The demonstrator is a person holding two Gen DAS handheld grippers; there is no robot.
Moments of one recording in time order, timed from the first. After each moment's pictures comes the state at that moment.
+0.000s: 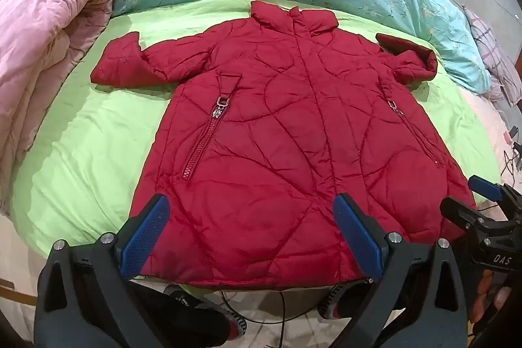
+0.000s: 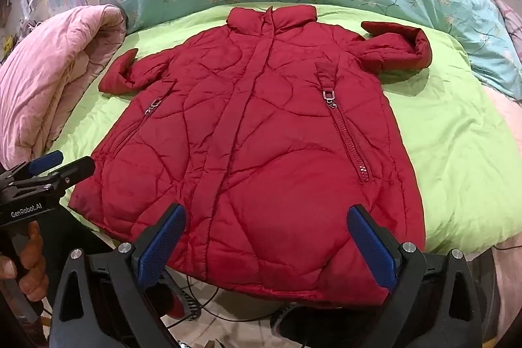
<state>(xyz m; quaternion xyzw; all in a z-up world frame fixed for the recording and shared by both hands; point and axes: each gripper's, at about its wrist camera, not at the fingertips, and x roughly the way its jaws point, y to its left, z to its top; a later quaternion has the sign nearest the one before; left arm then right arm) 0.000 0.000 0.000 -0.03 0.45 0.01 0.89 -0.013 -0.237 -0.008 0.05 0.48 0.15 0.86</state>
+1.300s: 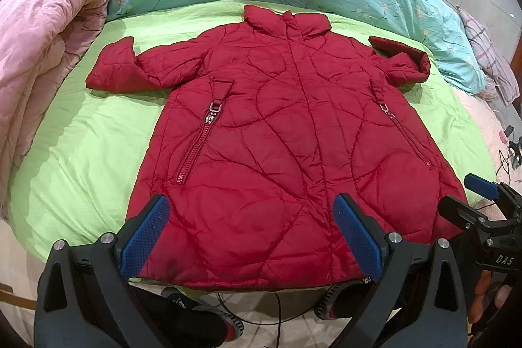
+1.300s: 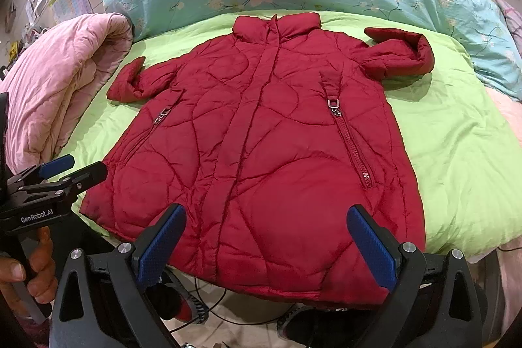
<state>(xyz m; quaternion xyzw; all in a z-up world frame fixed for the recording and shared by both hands) -0.002 -0.007 0.010 -0.03 0.41 0.01 0.91 -0.017 -0.238 0.002 0.06 0.47 0.16 0.86</state>
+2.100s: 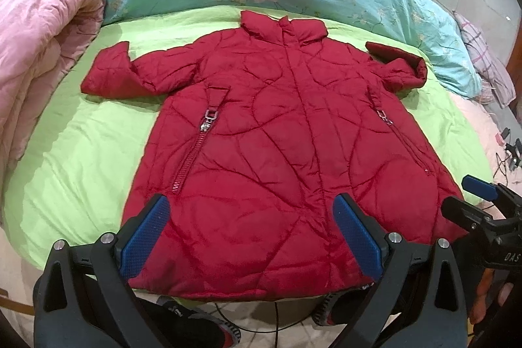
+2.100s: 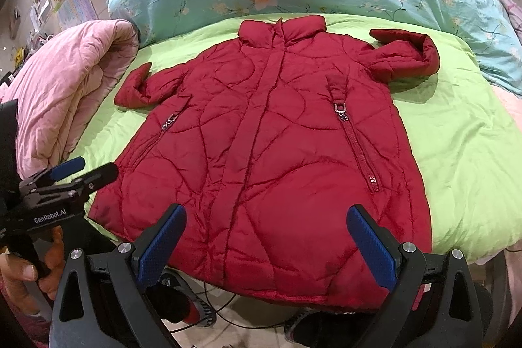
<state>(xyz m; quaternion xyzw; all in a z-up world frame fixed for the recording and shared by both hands) 0.003 -0.002 0.005 -0.05 0.40 -0.01 0.92 -0.014 -0.239 0.004 0.08 0.46 0.17 0.86</state>
